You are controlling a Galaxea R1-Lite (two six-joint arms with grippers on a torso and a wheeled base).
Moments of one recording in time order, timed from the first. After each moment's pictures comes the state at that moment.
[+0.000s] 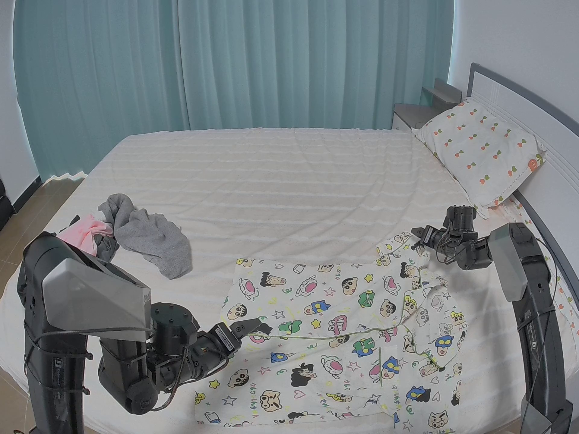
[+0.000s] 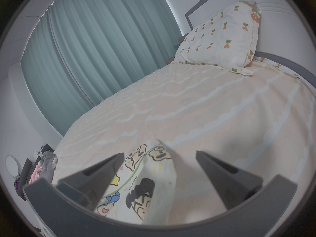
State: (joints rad) left arm -0.48 2.34 -0.31 -1.55 -0.10 -1.03; right arm -0.05 2.85 -1.96 -0.42 0.11 0.40
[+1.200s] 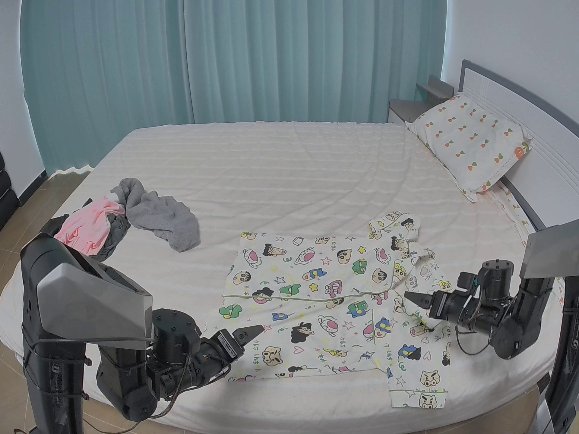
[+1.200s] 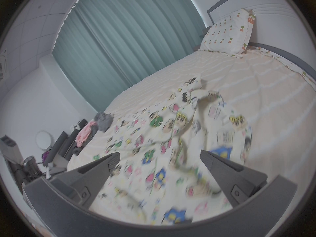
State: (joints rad) left arm -0.54 2.31 -0.26 -1.55 -0.05 -1.05; right arm 0.15 2.27 -0.32 -1.48 0.28 0.43
